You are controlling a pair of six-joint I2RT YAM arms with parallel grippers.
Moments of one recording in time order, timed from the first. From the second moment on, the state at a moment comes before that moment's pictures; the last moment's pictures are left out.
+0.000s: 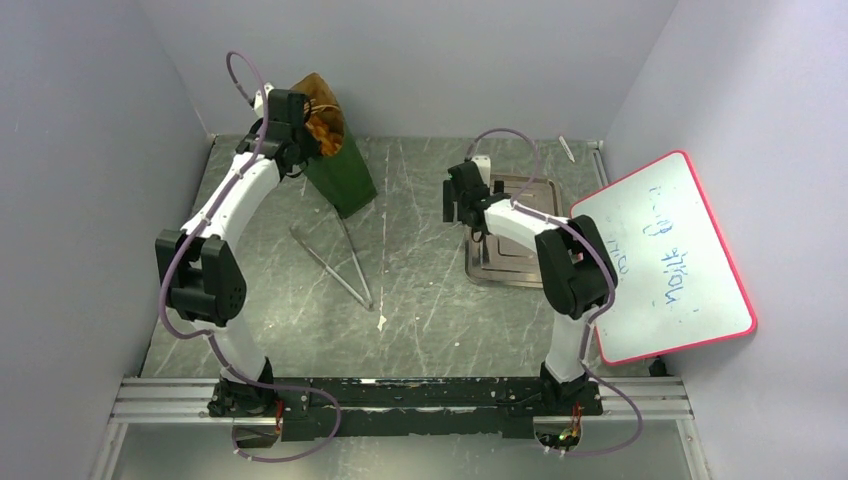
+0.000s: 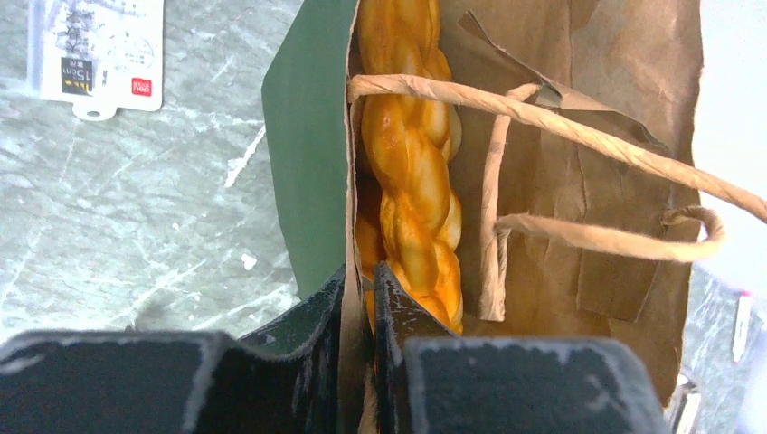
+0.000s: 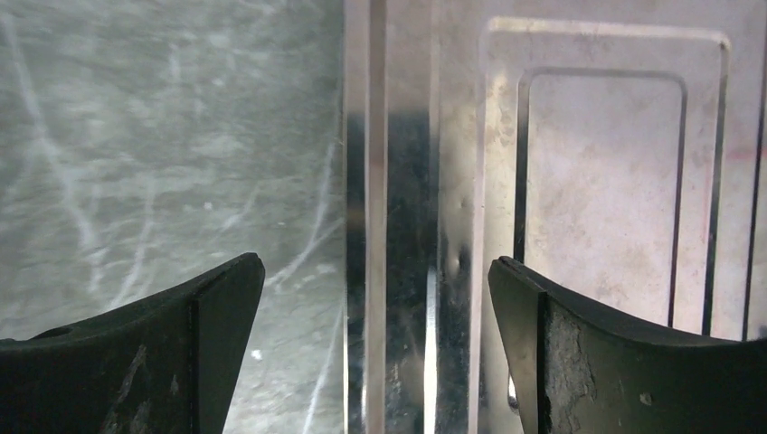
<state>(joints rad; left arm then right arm) -0.22 1.79 1.65 -0.49 -0.32 -0.75 0.47 1.89 1.25 -0.18 0.44 0.32</state>
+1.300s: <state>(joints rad) -0.16 1.67 1.63 -0.28 -0.35 -0.30 0.49 2.31 1.79 -0.35 0.14 0.34</state>
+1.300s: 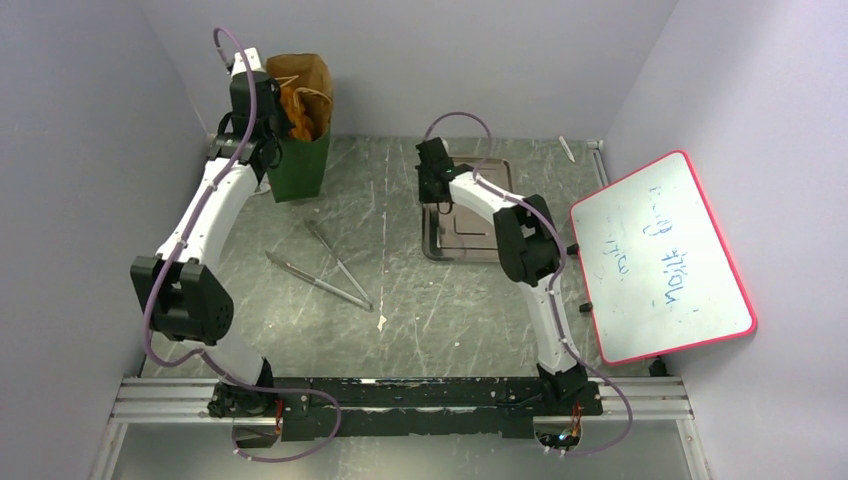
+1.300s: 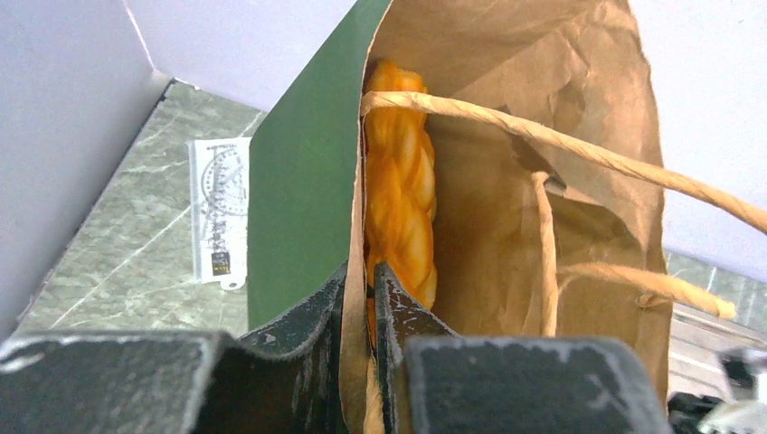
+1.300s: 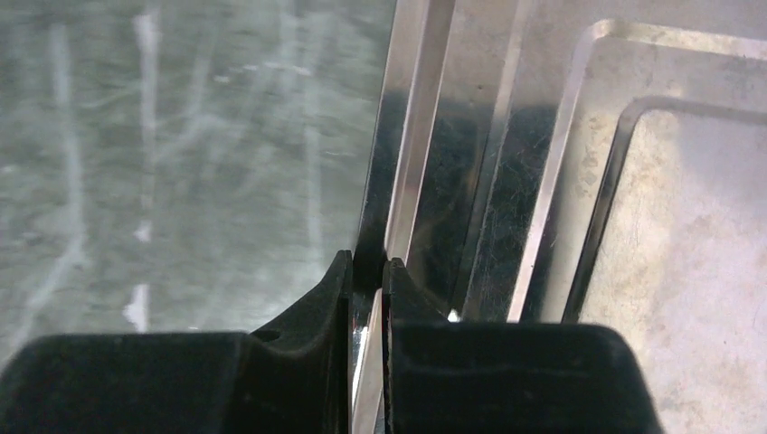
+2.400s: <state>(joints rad) -0.16 1.31 1.41 -0.33 -0.34 -0.29 0.40 2.63 2.36 -0.67 0.14 1.13</state>
